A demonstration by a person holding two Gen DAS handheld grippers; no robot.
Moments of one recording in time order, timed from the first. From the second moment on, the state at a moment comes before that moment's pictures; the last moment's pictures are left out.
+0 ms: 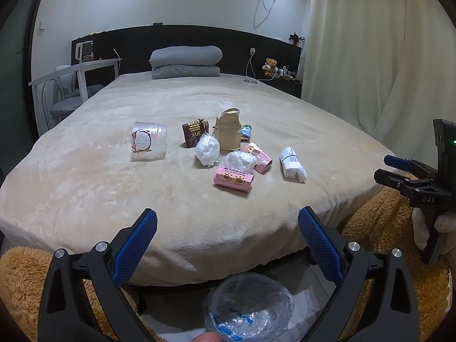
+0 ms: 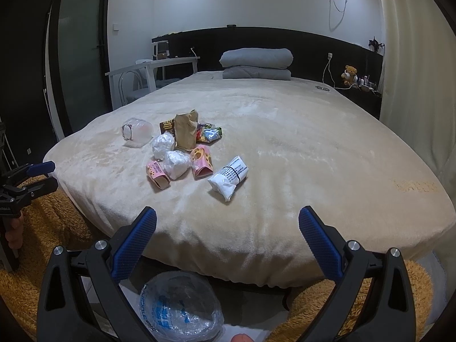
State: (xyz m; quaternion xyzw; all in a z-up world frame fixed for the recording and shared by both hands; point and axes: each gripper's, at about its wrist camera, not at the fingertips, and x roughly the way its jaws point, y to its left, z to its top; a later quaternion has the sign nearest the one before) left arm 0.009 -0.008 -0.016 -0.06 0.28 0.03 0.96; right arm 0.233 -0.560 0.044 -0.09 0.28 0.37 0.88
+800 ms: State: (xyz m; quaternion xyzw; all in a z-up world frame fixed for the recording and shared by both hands) left arm 0.081 -0.007 -0.020 -0.04 0.34 0.00 0.94; right arm 0.334 -0.514 0.025 -0.01 0.43 0.40 0.81
